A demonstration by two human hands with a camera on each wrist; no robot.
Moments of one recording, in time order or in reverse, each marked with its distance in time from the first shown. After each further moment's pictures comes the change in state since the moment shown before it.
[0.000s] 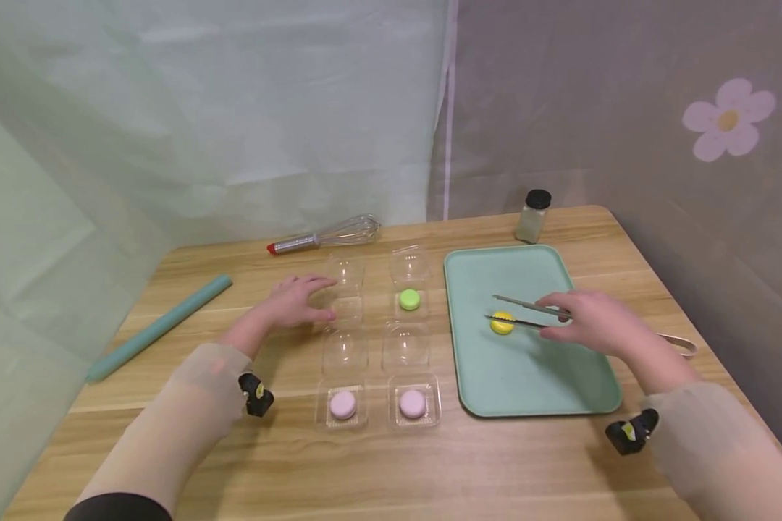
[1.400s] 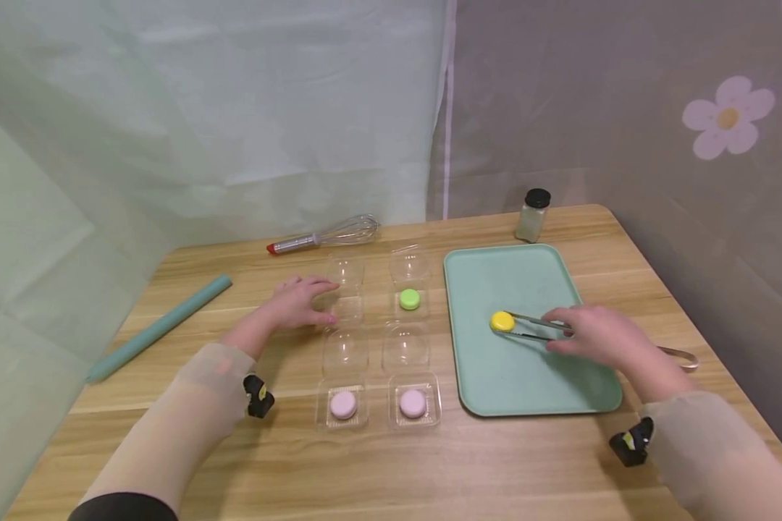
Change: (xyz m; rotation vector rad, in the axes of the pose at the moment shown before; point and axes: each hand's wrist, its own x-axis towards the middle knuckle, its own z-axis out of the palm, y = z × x) left_hand 0.000 0.006 0.000 0.031 -0.020 0.008; right_hand -0.009 0.013 0.021 -0.036 -0.051 0.017
